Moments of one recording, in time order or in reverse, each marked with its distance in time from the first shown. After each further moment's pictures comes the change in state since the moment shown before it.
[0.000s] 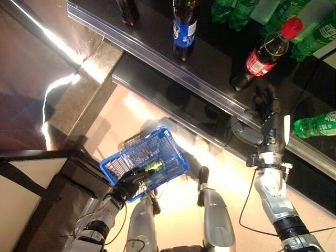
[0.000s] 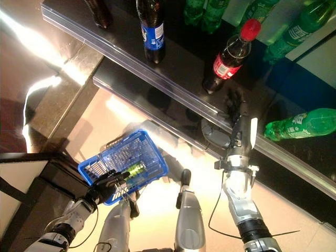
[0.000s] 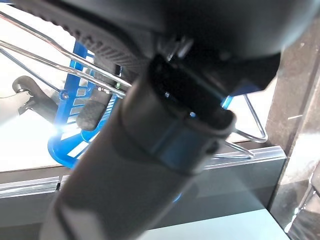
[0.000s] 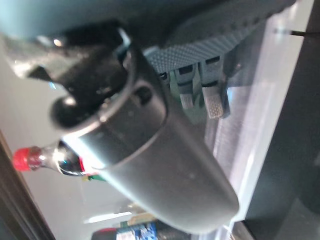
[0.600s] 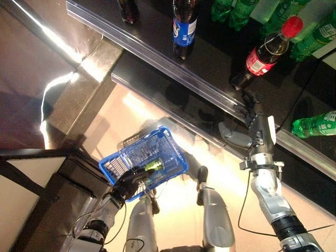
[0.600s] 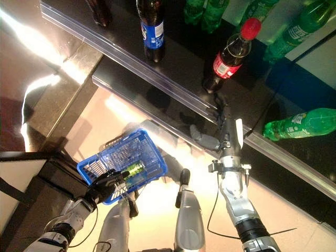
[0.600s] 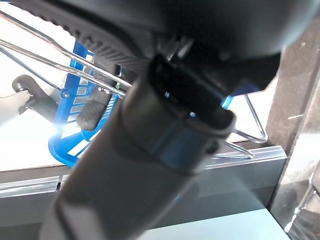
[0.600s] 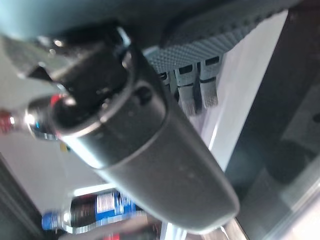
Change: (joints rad) left arm -0.006 0.004 -0.001 -0.001 0.000 -0.001 0.000; right arm -0.006 -0.002 0.056 0.021 -0.013 0.031 0.061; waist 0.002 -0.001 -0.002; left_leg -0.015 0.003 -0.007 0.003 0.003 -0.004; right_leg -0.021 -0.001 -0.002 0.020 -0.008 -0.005
